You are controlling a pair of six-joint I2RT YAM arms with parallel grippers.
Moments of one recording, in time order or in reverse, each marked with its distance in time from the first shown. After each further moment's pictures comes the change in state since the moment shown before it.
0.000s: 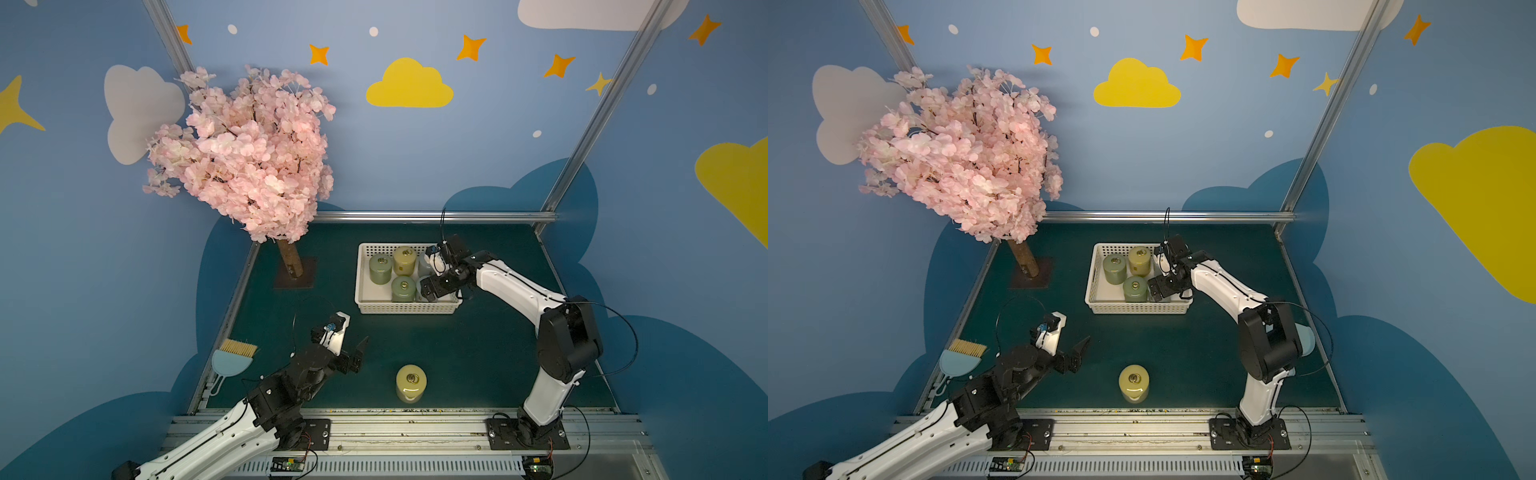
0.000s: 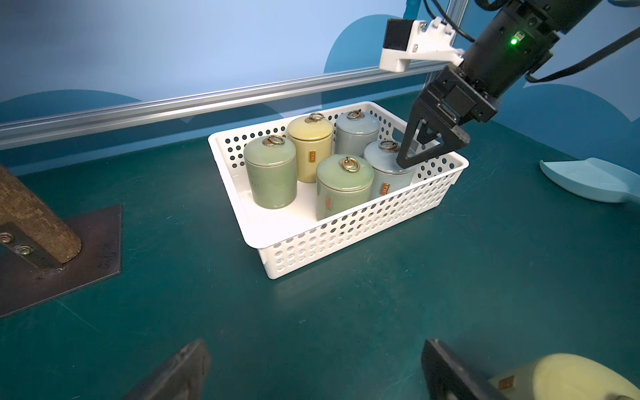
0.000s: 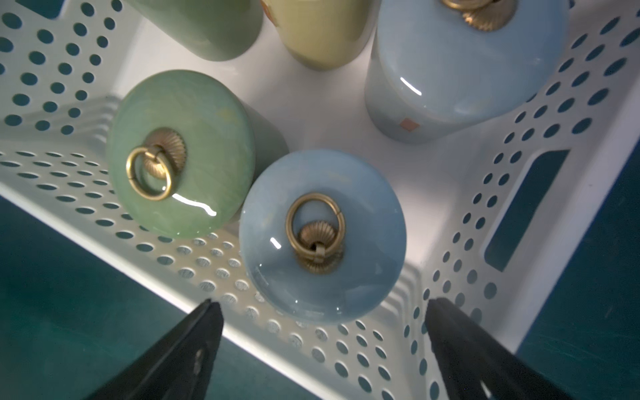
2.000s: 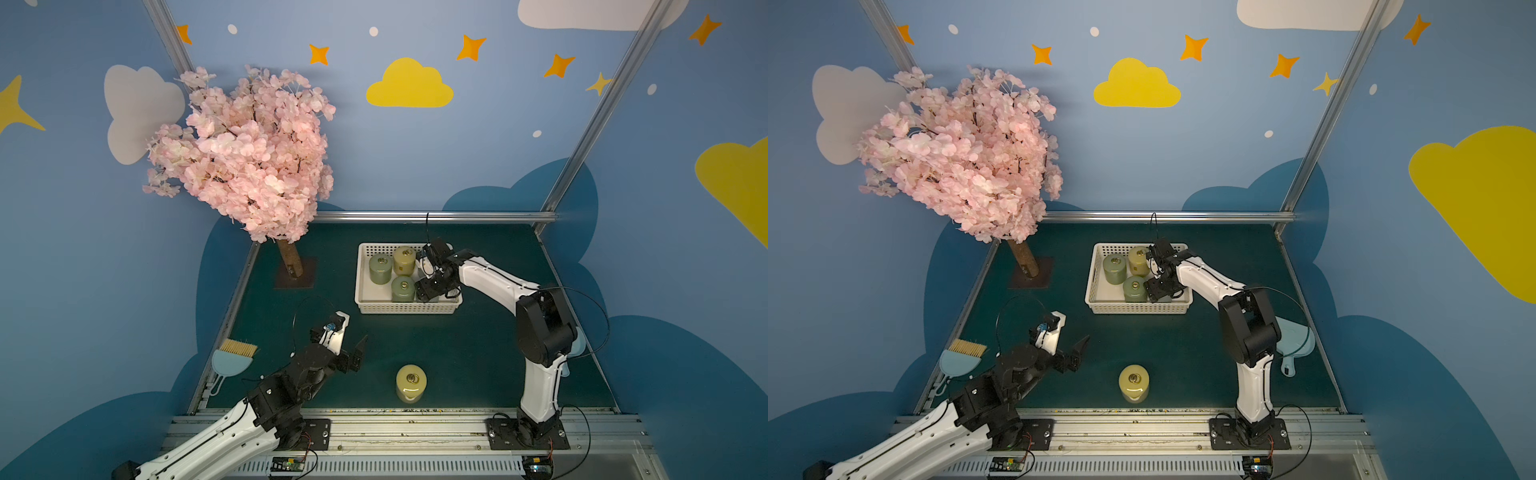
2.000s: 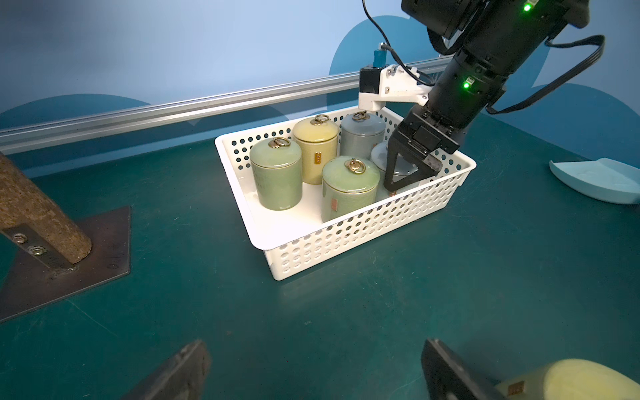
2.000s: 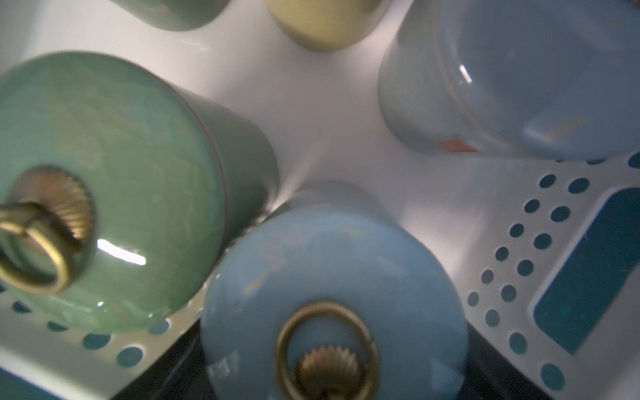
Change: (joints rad) left arm 0.001 0.003 0.000 0.004 -0.014 0.006; right arm 0.040 0.135 0.092 -0.041 0.079 -0.003
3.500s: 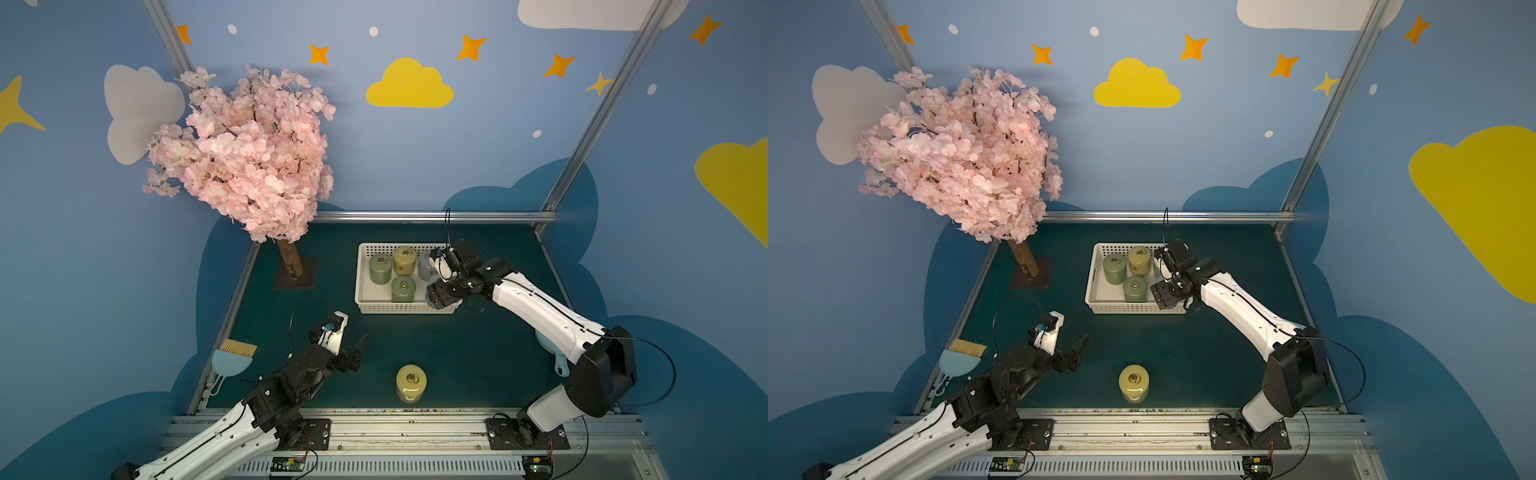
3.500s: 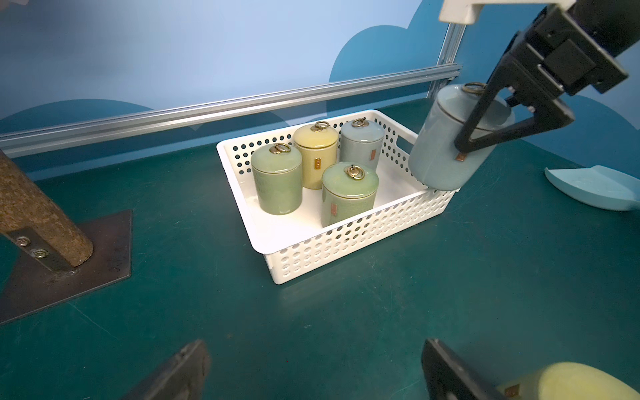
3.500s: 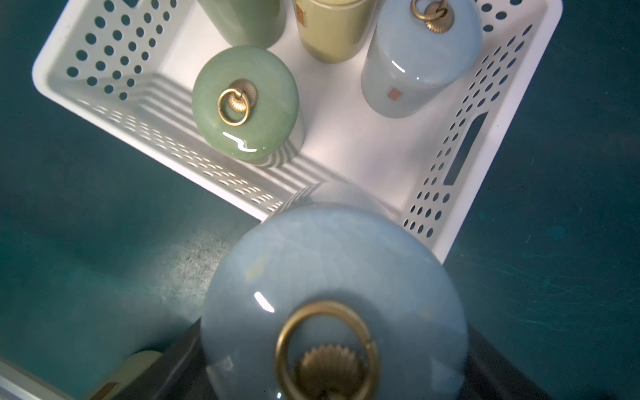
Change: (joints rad) left arm 0.000 -0.022 0.000 -0.001 -0.001 0.000; right arm 0.062 -0.413 -0.193 -0.068 0.054 0.051
